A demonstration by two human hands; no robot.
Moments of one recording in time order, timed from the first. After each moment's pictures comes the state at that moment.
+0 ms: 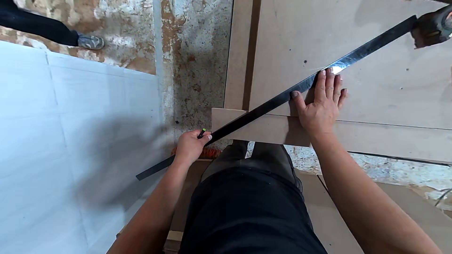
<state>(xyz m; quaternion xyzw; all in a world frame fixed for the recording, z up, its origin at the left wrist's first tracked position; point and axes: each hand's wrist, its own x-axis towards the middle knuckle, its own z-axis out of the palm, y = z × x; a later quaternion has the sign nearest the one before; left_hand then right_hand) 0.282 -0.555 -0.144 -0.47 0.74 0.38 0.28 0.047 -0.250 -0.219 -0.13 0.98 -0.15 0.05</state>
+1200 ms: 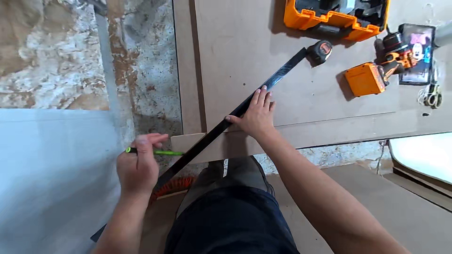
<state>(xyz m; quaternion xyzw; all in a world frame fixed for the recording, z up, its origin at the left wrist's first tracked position) 0.220 -0.545 -0.084 -0.31 0.83 0.45 -0.05 0.033 -0.298 -0.162 -0.07 0.97 -0.01 0.23</state>
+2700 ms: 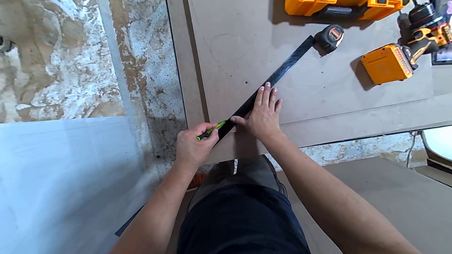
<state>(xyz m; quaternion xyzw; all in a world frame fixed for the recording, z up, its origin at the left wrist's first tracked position) 0.157 -0.485 -0.120 -0.18 0.90 0.41 0.05 0.039 -0.290 -0.173 -0.07 0.97 -0.04 0.22</state>
